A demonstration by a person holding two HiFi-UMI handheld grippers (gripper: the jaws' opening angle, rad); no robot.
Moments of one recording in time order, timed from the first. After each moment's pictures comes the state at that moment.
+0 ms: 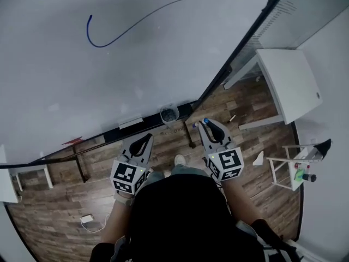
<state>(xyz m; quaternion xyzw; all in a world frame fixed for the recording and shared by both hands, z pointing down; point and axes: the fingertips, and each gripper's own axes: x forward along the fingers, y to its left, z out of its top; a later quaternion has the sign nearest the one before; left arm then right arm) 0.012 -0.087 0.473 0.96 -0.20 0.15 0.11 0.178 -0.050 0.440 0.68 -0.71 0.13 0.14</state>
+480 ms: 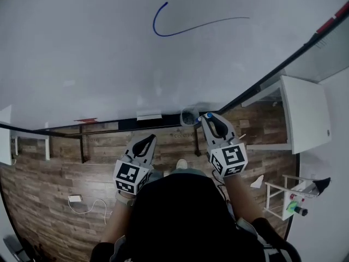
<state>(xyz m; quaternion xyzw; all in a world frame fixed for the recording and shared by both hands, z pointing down) -0.045 -0.096 0.475 0.93 -0.31 0.15 0.13 0.129 -0.116 0.431 0.59 -0.79 0.09 0.14</state>
